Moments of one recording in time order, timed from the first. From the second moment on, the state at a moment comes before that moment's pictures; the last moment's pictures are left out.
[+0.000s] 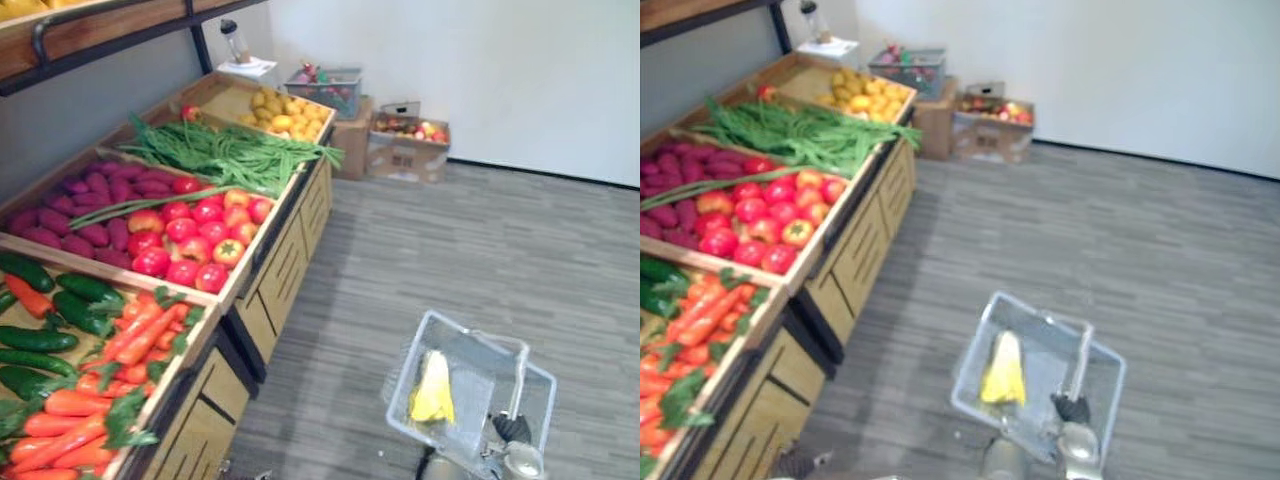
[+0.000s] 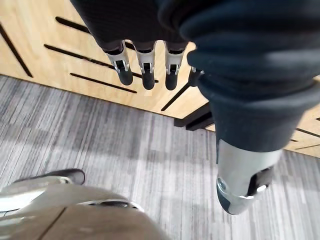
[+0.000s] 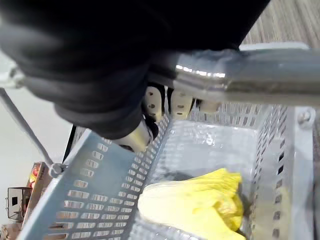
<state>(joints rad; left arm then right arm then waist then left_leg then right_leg) 0.16 0.07 0.32 1.02 0.34 -0.09 0.23 0.00 -0.06 -0.38 0.92 -0.11 -0.14 -0.15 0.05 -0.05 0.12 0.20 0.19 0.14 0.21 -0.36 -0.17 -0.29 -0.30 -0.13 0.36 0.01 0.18</state>
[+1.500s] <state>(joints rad) 0.08 0.08 0.33 1.05 0.37 -0.08 0.25 0.08 -0.05 -0.57 1.04 -0.07 -0.13 -0.19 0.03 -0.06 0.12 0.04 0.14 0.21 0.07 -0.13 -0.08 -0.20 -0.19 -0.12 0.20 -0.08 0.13</state>
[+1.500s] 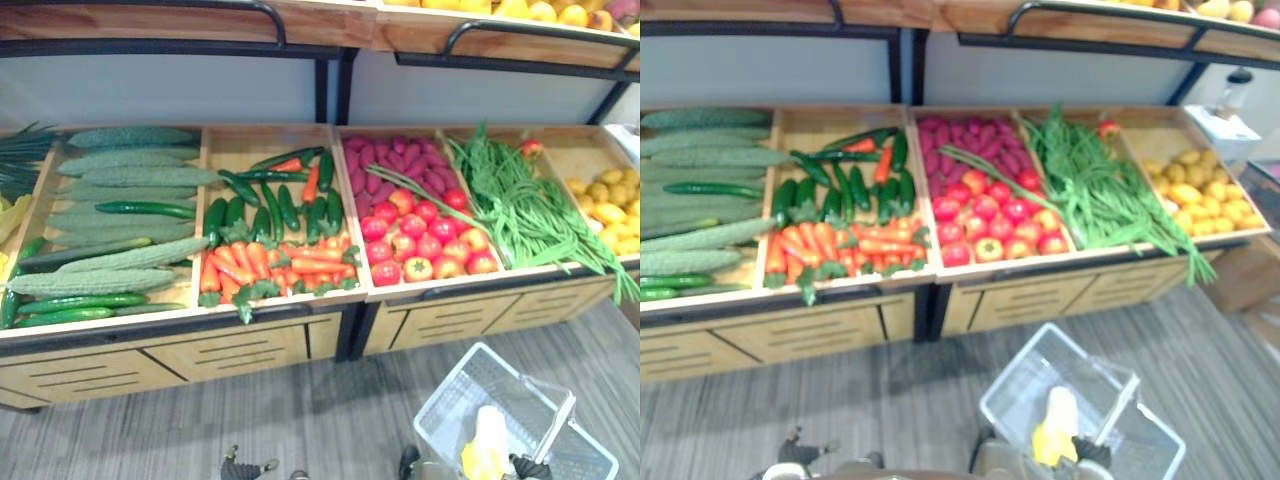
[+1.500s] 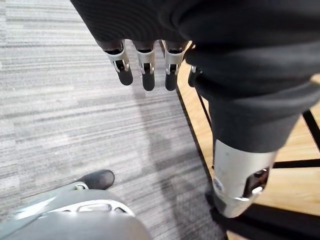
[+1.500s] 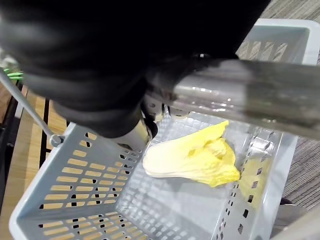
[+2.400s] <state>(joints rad) 0.14 0.02 0.42 0.98 0.36 -0.08 0.30 0.12 -0.03 -0.62 1.01 -0.08 -0.11 -0.20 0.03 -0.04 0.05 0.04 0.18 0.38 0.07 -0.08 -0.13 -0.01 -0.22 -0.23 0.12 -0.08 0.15</state>
